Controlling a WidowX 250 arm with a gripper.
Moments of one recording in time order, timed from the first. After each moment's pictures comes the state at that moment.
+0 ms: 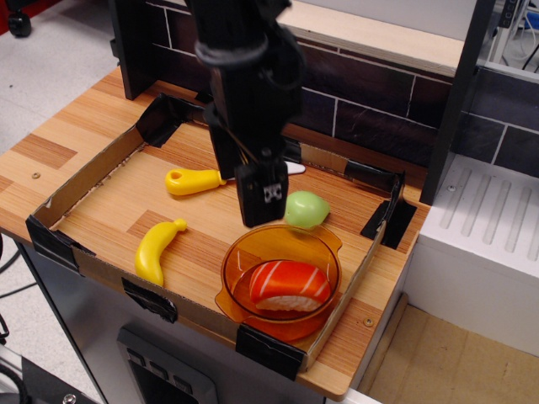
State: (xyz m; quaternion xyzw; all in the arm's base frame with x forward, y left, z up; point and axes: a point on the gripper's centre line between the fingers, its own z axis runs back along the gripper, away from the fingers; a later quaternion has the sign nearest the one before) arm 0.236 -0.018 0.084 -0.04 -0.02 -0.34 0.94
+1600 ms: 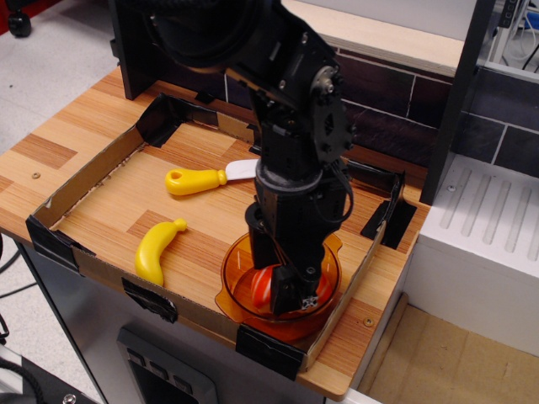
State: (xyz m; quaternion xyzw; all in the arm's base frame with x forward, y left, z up) arm 0.223 -0.051 0.023 0.00 0.01 -0.35 0.94
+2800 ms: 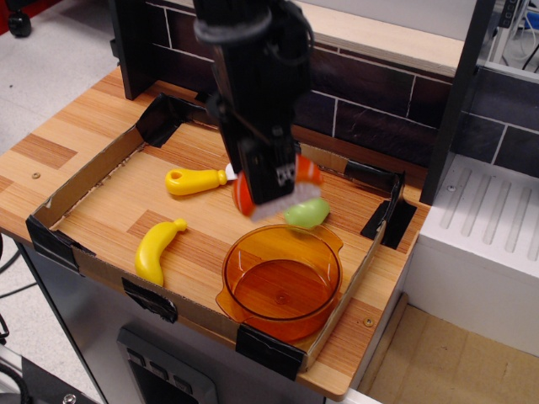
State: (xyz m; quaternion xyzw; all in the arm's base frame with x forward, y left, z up) arm 0.238 -0.018 0.117 -0.05 -0.05 -0.30 0.95
